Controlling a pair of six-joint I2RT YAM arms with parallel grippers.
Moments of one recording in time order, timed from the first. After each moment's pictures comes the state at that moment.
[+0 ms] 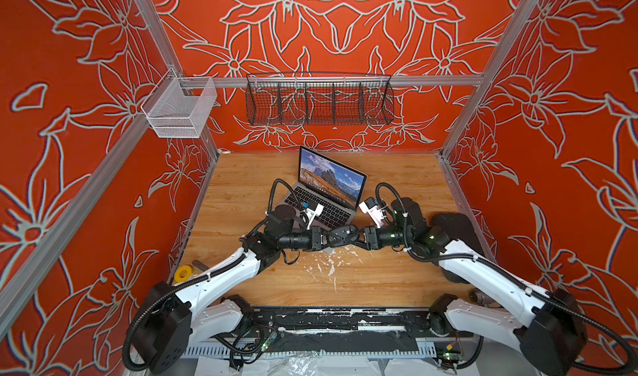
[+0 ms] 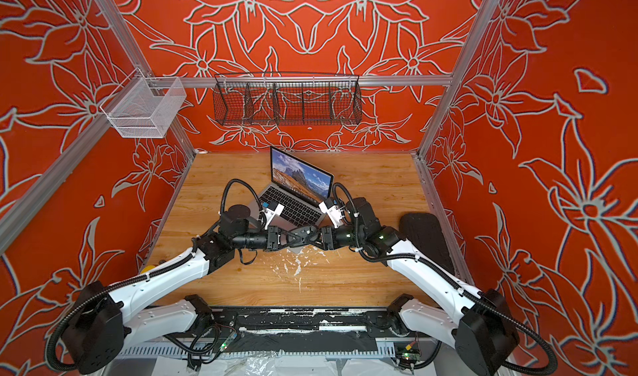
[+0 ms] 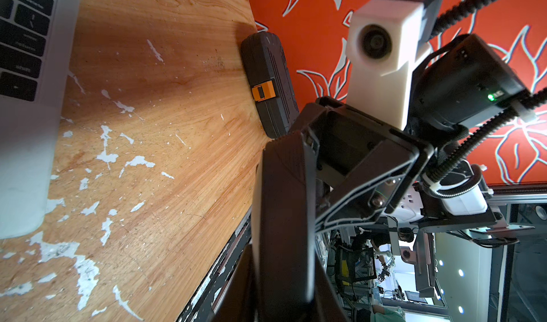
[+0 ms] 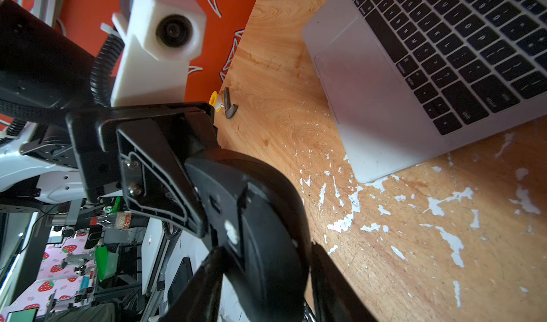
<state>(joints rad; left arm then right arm) -0.58 1.13 0.62 0.11 0.78 -0.92 0.58 1.09 0.74 -0.29 -0.69 0.56</state>
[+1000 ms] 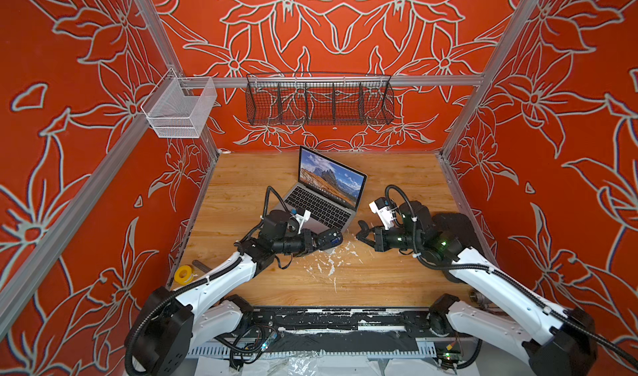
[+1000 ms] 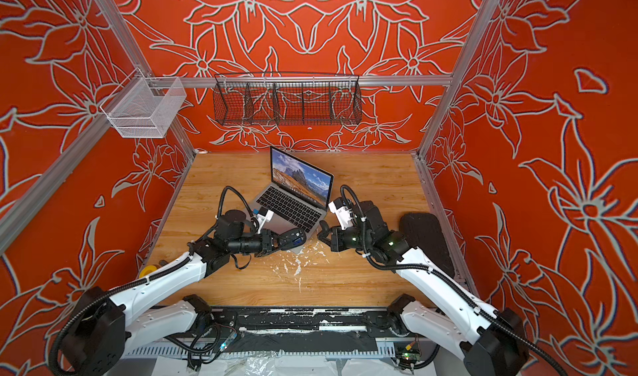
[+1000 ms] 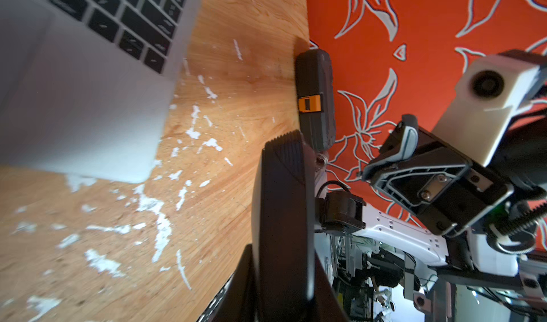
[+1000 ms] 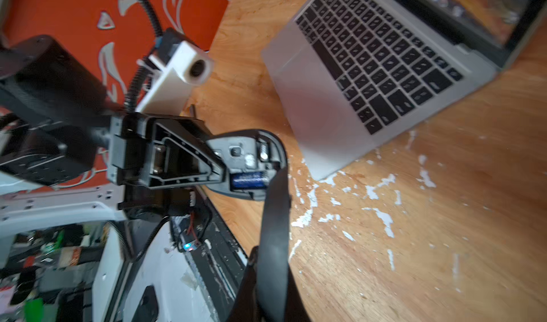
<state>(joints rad) -0.46 1.08 0.52 -0.02 0.70 -0.92 0.59 0.97 0.74 -0.46 -0.43 0.51</state>
